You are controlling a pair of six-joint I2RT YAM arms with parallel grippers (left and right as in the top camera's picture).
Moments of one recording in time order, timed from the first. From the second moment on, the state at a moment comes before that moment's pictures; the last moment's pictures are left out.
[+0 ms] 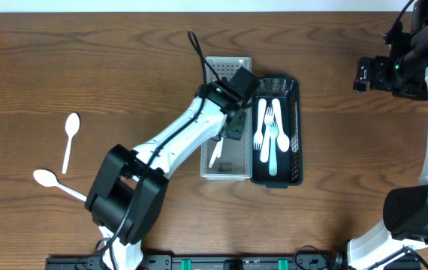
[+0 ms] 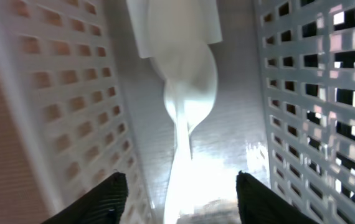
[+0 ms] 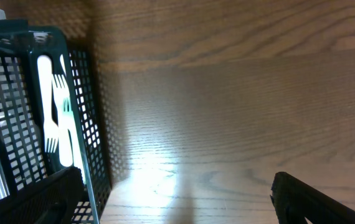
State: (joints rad) left arm -0.64 1.94 1.50 -0.92 -0.11 -0.41; right arm -0.16 1.81 1.97 -1.49 -0.05 0.01
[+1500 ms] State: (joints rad) left arm 0.42 2.03 1.50 -1.00 0.06 0.17; right arm -0.16 1.81 1.97 -1.50 -0.05 0.01
